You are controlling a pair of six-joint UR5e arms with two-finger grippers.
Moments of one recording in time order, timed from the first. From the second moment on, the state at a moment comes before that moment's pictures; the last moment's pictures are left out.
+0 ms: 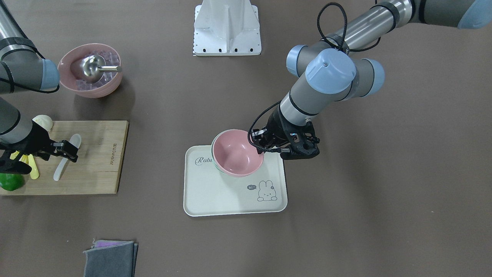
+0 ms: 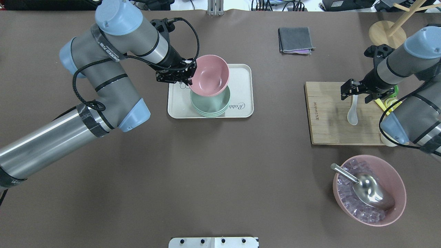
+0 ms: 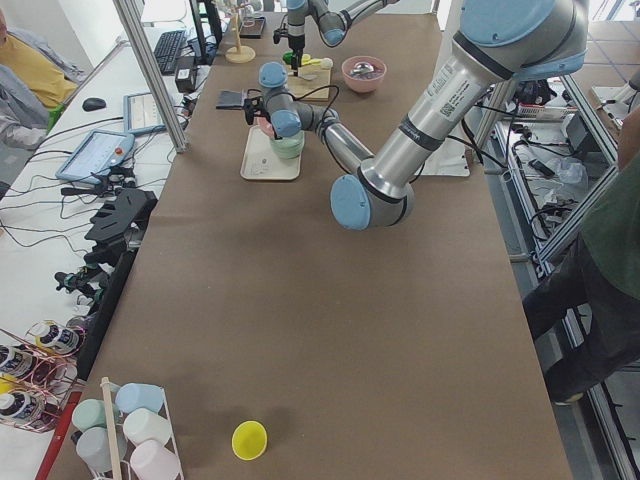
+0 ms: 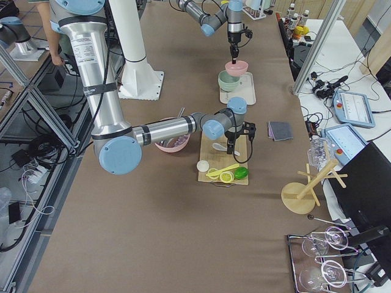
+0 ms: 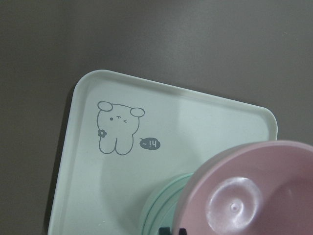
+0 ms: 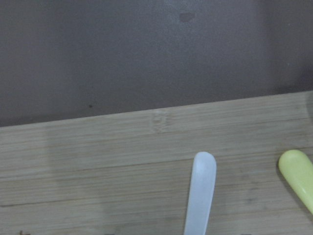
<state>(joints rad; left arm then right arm) -0.76 -2.34 -1.43 -2.00 -2.16 -1.37 0.99 -1.33 1.52 -1.20 2.19 0.93</state>
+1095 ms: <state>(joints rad) -0.76 -2.33 -1.46 -2.00 -2.16 -1.43 0.98 -1.33 1.49 -1.20 2.23 0.94</state>
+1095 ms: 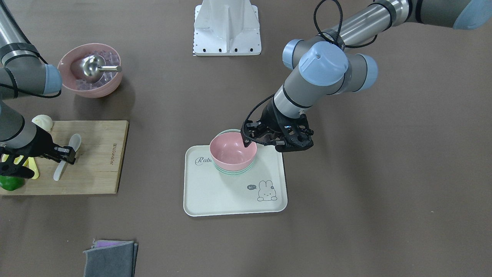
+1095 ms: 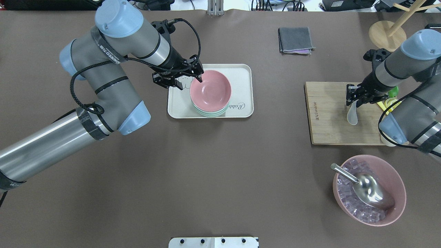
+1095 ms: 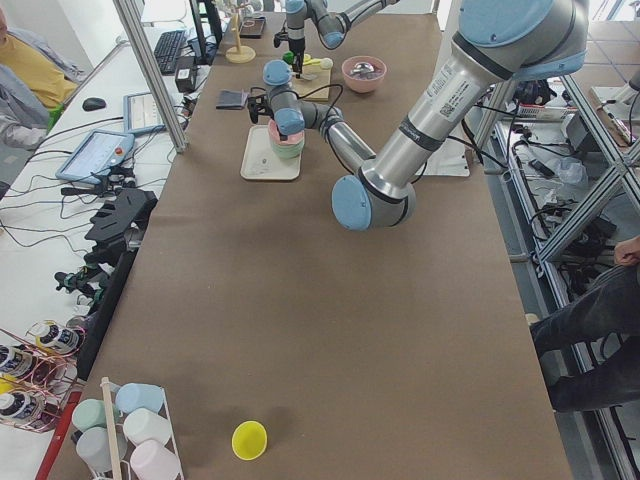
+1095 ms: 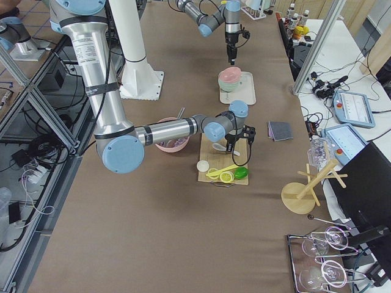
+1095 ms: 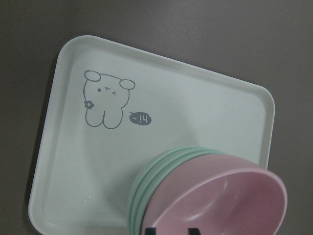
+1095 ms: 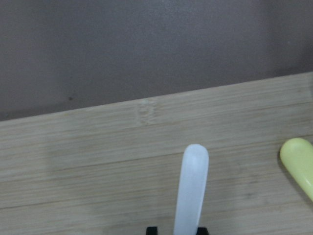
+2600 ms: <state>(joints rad) -1.02 -1.88 -1.70 -2.00 -2.34 -1.01 0.75 -0.70 1.40 -1.31 2.06 1.58</state>
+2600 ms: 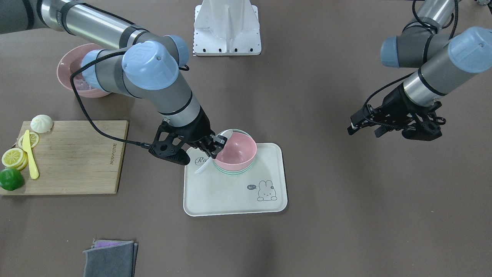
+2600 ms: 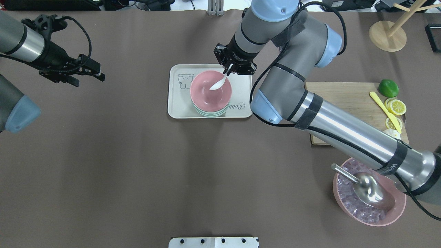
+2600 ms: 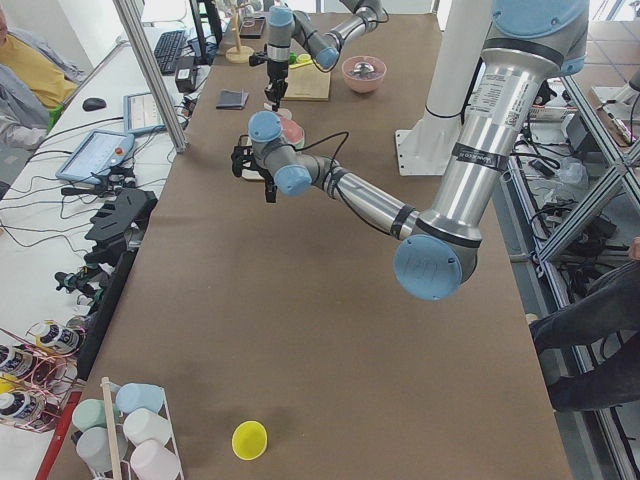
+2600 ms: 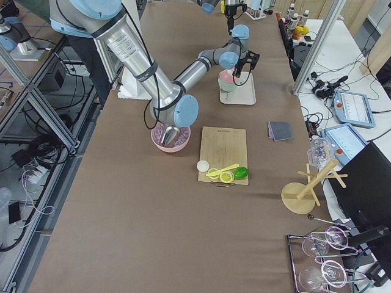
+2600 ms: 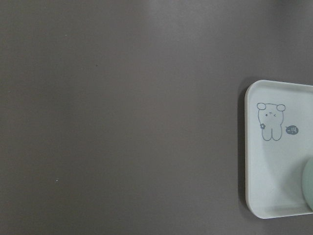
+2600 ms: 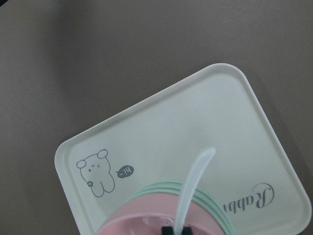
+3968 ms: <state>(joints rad) -1.10 -1.81 -1.69 -1.98 -2.33 -0.87 0.95 -1.04 1.63 -1.31 2.20 1.32</state>
